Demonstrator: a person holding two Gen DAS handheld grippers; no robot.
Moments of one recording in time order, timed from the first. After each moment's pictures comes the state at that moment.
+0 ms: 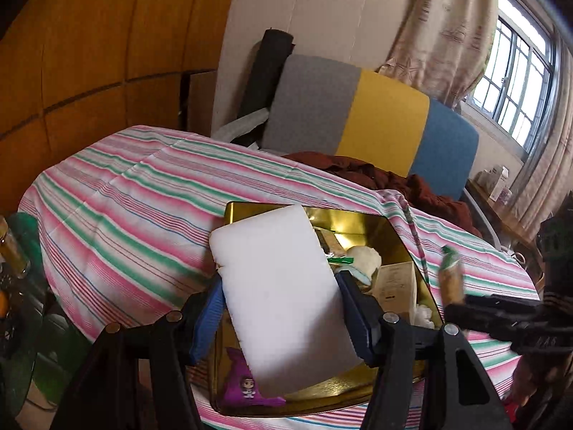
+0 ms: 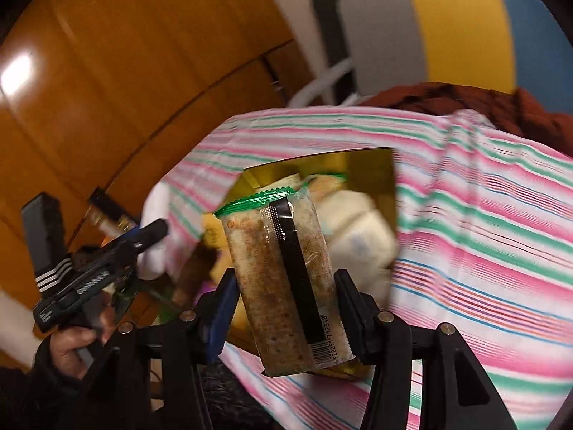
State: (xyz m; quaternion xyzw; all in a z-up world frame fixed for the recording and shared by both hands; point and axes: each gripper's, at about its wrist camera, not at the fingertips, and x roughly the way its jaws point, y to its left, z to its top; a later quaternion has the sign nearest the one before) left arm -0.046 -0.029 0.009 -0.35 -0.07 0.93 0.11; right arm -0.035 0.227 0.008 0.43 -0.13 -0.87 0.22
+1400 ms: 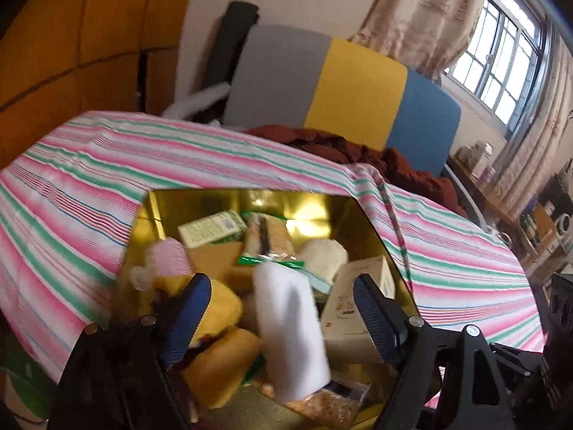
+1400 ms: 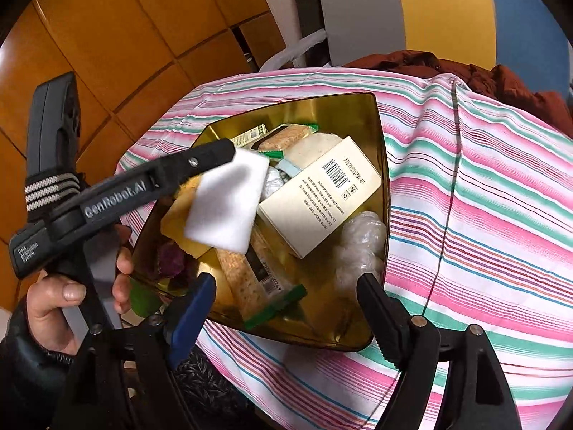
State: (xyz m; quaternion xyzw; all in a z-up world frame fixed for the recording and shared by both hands) left arm -0.094 0.033 -0.015 -0.38 -0.06 0.91 0.16; right arm -0.029 0.220 -0.040 0.48 -0.10 -0.86 0.16
